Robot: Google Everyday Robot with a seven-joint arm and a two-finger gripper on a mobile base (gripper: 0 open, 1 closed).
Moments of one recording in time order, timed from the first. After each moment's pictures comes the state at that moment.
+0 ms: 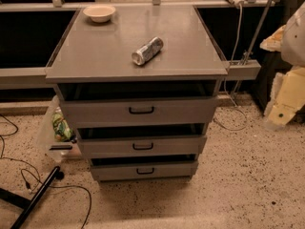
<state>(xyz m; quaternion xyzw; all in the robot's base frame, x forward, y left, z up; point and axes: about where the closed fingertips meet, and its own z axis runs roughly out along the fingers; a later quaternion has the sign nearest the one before) 0.438 -0.216 0.978 -0.60 0.78 -0.04 0.16</state>
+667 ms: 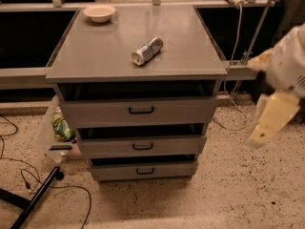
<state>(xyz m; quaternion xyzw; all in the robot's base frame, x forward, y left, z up) 0.432 -0.198 0.941 -0.60 0.78 0.00 0.19</state>
